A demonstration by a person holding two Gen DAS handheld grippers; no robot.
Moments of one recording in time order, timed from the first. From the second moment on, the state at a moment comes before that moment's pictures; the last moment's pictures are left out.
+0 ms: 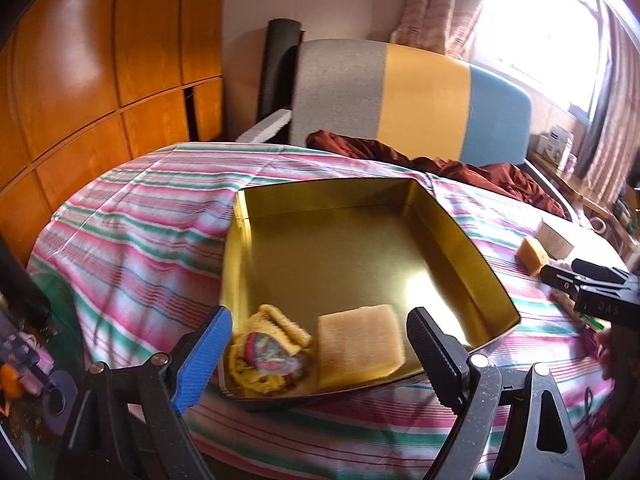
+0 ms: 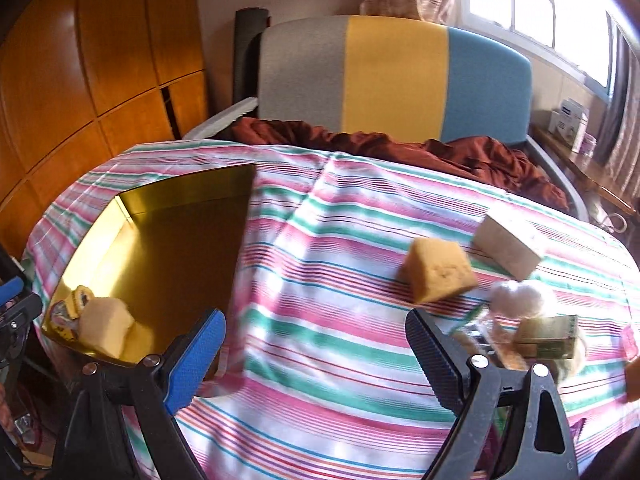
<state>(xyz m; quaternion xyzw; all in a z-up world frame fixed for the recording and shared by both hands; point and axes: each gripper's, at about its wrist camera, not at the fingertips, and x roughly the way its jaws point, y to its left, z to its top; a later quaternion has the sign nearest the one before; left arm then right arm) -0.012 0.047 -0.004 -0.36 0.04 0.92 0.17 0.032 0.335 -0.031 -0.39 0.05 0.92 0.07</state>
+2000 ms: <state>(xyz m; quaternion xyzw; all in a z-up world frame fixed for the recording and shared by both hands) -0.052 0.434 -0.085 -0.41 0.28 0.74 0.46 0.127 0.578 -0.049 -0.32 0.36 0.82 0.30</state>
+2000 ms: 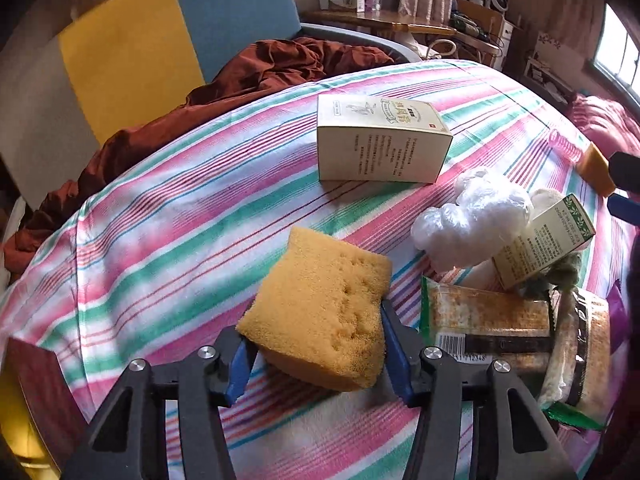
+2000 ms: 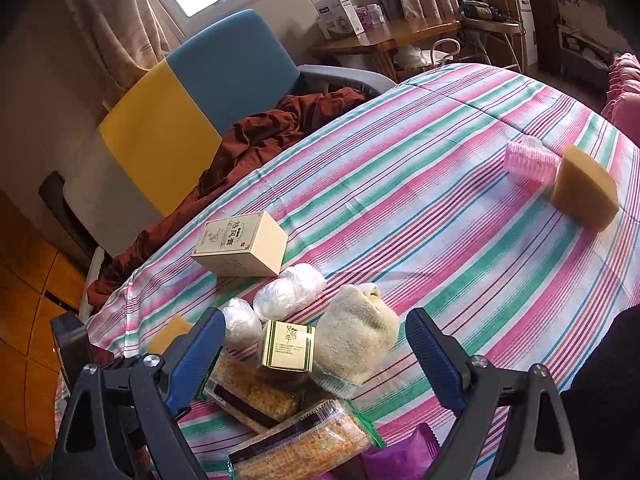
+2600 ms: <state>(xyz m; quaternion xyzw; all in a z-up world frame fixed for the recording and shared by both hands) 0.075 0.303 -0.061 -0.37 0.24 0.76 0.48 0.121 0.571 -0.076 -0.39 0.39 0.78 0.30</state>
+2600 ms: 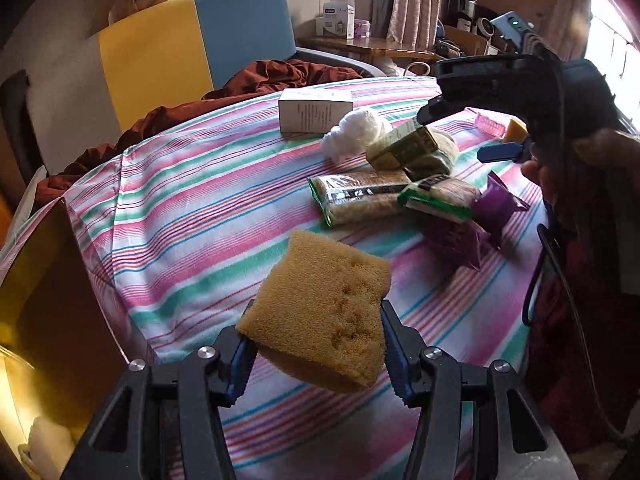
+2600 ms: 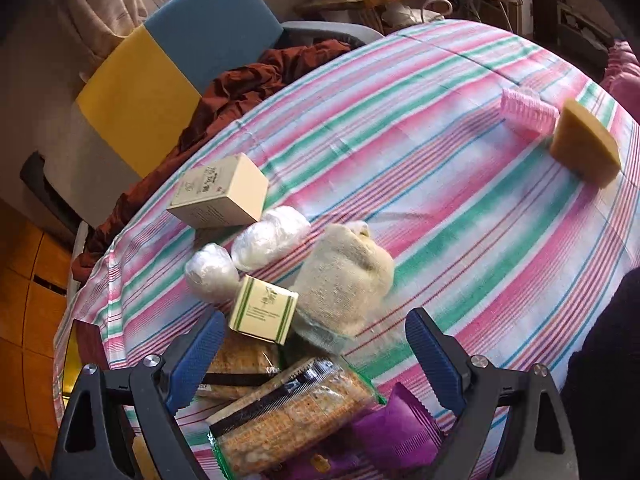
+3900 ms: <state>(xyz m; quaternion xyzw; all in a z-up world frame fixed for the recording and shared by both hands) 0.061 0.208 -0.091 -0.44 0.16 0.76 0.44 0.091 0.440 -0.098 -0.57 0.19 0.78 0.19</state>
